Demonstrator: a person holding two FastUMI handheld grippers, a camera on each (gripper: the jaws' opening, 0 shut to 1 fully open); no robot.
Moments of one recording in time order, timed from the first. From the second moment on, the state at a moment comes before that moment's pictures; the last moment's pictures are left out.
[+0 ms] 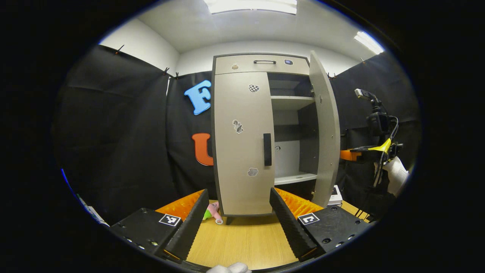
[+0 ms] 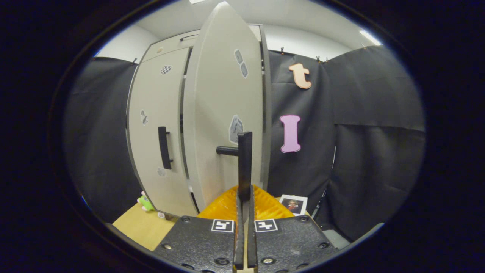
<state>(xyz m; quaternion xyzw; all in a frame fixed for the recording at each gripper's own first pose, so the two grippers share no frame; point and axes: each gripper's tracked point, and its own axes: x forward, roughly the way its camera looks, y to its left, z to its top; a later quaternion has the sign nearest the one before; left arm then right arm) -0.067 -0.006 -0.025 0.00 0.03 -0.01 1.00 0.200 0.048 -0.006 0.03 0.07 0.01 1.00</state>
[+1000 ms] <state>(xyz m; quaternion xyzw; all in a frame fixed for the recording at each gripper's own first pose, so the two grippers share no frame) -0.042 -0.084 -0.005 -0.01 0.03 -0.05 1.00 0.201 0.024 -0.004 0.04 0.07 0.03 1.00</state>
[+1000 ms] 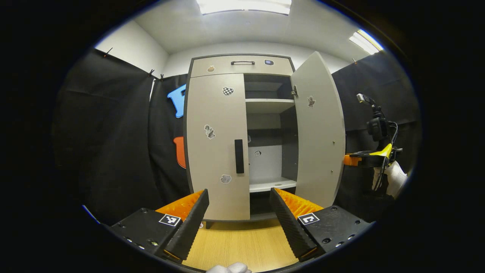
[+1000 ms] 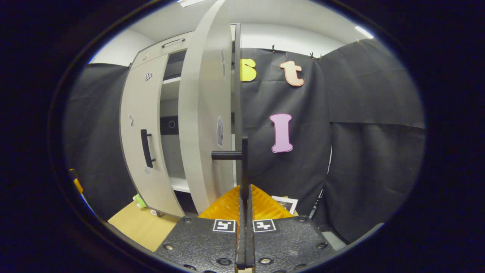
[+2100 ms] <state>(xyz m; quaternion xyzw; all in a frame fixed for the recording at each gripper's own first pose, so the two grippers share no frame) -0.011 -0.020 -0.020 -0.01 0.03 -0.03 1.00 0.169 0.057 0.015 0.03 0.02 0.00 1.00</state>
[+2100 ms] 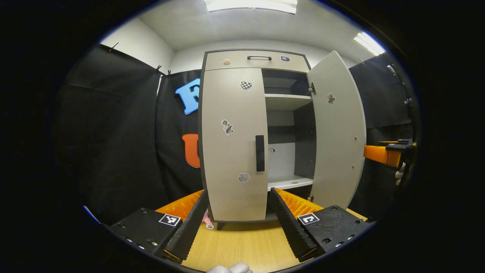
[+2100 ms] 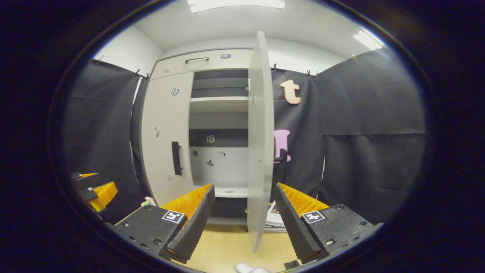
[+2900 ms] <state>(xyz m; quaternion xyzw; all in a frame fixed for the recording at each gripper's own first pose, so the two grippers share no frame) 0.123 -0.058 -0.017 0.00 0.01 -0.07 1.00 0.158 0.079 0.000 0.04 0.07 0.02 1.00</state>
